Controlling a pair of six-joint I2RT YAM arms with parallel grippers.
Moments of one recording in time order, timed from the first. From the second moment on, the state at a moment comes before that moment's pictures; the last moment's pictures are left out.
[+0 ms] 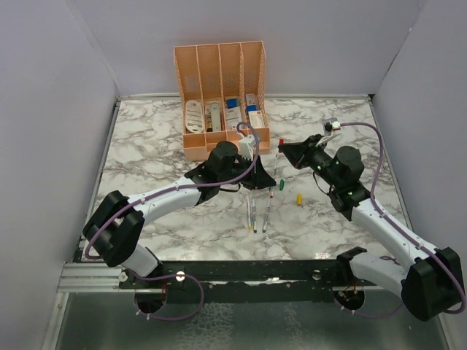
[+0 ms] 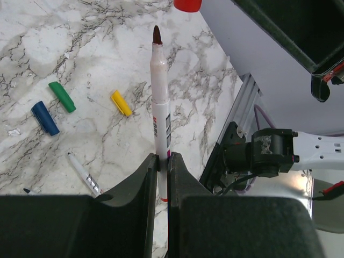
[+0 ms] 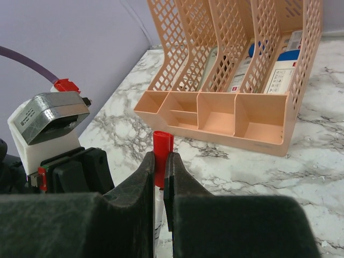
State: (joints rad) left arm -0.78 1.51 0.93 0.23 0.46 -0.64; right arm 0.39 1.04 0.64 0.43 -0.27 0.49
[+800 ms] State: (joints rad) left arm -0.80 1.51 0.93 0.23 0.46 -0.64; right arm 0.39 1.05 0.63 0.43 -0.27 0.49
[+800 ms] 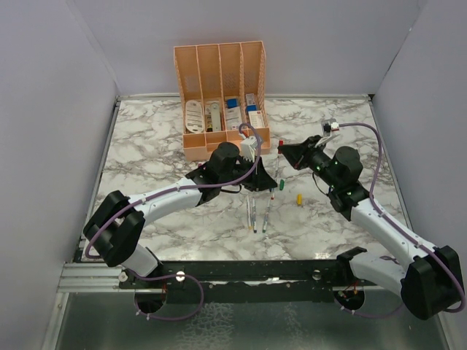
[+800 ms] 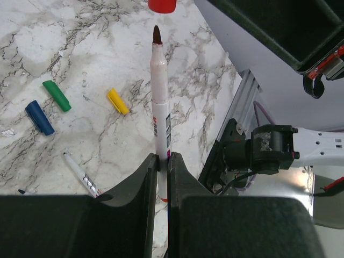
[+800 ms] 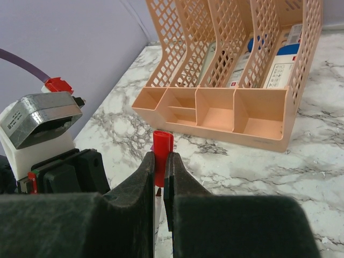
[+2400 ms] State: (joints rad) left arm -0.80 1.53 0.94 0.27 0.37 -0.65; right arm 0.39 1.04 0.55 0.44 -0.34 0.57
